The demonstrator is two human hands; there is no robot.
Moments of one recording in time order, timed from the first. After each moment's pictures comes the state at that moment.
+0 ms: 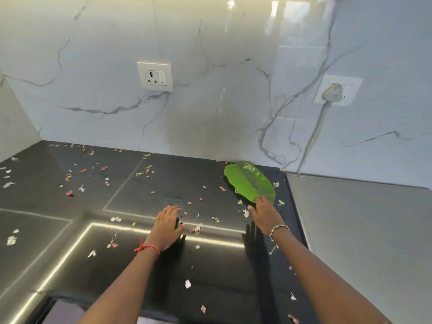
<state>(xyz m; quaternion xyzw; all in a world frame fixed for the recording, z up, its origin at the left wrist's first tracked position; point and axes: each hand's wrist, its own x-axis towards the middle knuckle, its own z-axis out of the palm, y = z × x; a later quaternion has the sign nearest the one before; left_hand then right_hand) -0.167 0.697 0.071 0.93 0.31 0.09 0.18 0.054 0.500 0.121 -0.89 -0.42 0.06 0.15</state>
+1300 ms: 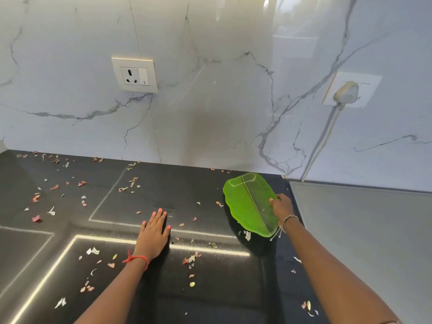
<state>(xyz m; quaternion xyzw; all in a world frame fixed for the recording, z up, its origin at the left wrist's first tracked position) -0.122 0.764 0.050 0.91 0.37 0.02 0.18 0.169 0.555 0.097 -0.83 -0.04 0.16 0.53</state>
